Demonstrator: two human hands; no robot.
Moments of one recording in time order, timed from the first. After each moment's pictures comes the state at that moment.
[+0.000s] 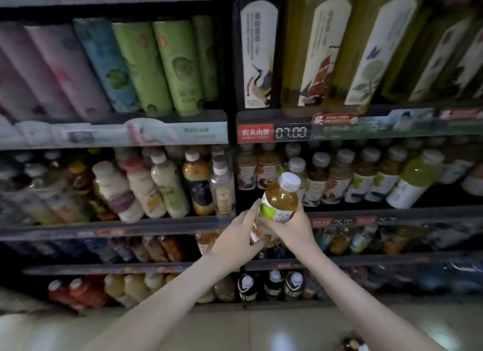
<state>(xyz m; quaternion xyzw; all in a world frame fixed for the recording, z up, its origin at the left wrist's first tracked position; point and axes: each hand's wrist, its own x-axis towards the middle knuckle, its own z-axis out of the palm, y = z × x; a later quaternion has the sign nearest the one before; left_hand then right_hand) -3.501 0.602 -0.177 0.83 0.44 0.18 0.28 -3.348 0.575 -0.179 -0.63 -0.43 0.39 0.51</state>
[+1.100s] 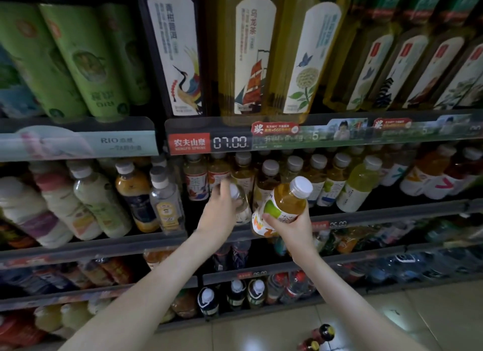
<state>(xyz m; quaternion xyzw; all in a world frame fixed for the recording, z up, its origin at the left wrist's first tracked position) -3.399 0.651 -0.153 0.80 0.51 0.22 0.21 -3.246 0.571 -0.186 -0.65 -0.35 0.32 0.59</state>
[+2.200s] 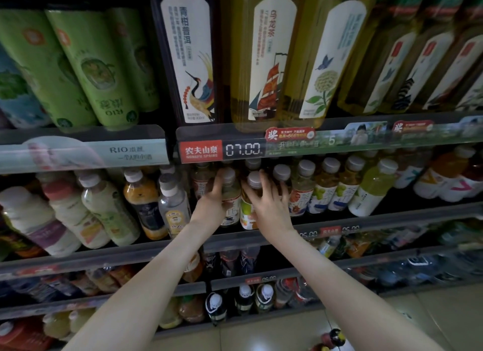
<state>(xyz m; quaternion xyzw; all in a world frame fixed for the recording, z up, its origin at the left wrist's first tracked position) -3.424 0.710 -0.174 0.77 0.54 0.20 0.28 -3.273 0.654 -0.204 -0.71 -0.66 -0.22 0.13</state>
